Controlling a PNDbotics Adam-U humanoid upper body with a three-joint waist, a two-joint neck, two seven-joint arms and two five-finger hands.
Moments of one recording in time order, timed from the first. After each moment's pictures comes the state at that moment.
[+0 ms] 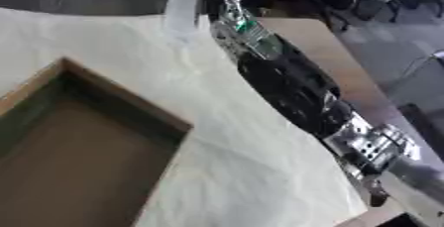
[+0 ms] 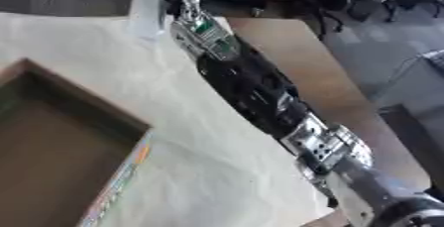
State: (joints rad) left arm -0.23 0.29 0.39 -1.86 0.30 0.04 -0.02; right arm -0.90 -0.89 0.18 -1.43 -0.72 0.17 -0.56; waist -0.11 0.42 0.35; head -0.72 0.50
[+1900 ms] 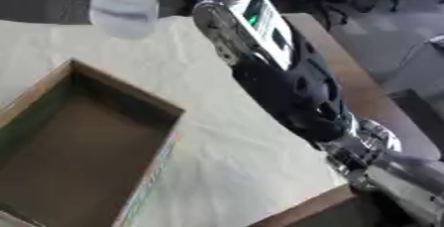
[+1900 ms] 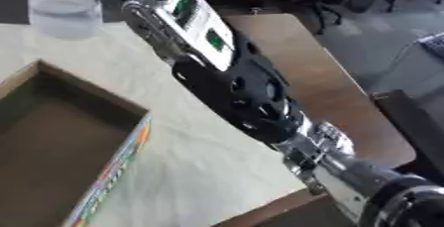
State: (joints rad) left arm -0.19 0.31 0.44 -1.87 0.32 0.08 0.07; right arm -0.84 -0.63 0.21 -1.98 -0.60 0.37 -0.57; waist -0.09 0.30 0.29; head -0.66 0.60
